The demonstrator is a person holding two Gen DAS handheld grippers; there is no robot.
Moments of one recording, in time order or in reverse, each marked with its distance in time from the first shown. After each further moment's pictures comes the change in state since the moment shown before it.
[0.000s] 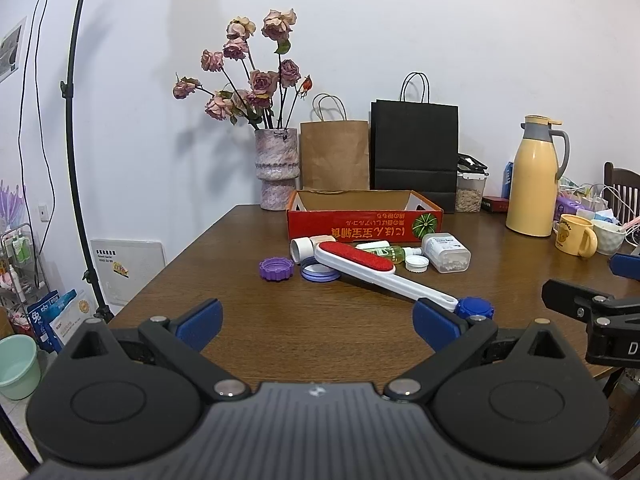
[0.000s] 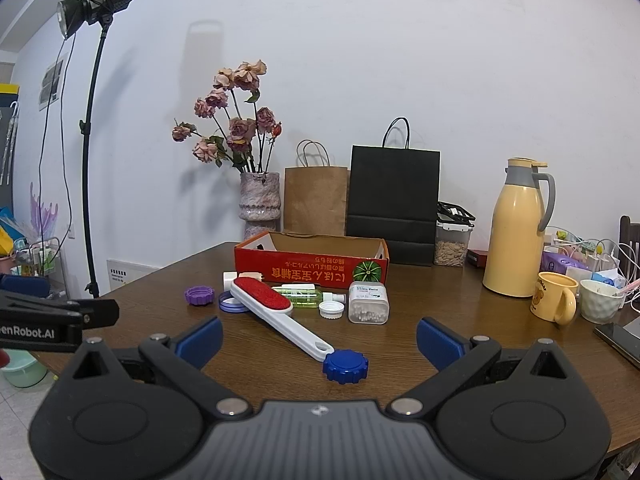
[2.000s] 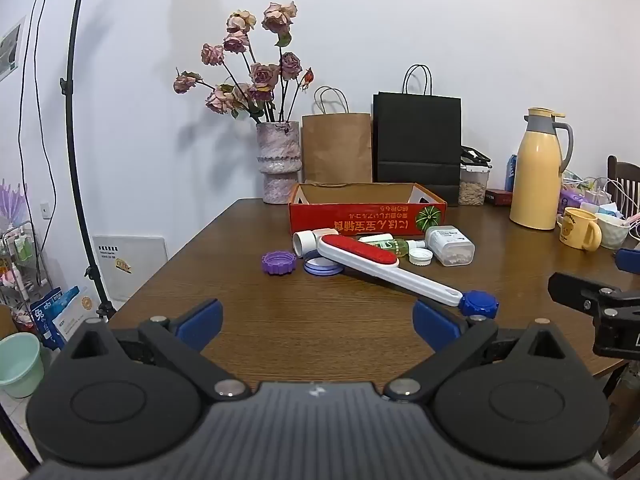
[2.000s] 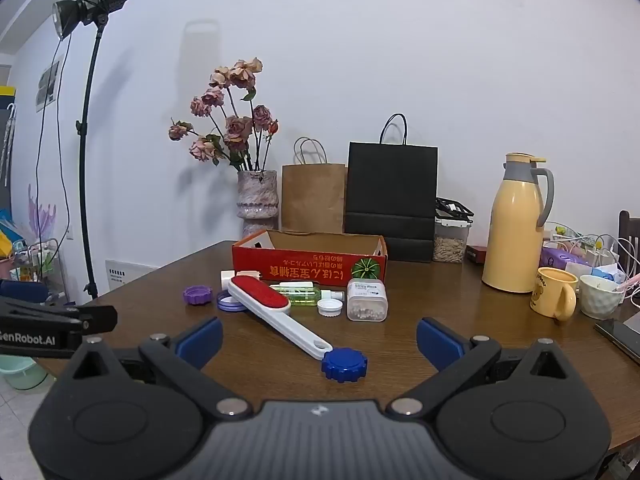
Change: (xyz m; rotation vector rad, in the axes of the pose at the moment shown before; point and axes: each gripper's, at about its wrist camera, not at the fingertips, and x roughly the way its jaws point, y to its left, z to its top) left arm 0.009 -0.002 -0.010 0.008 0.016 0.012; right arm 0.004 -0.002 0.001 0.003 0.010 0.001
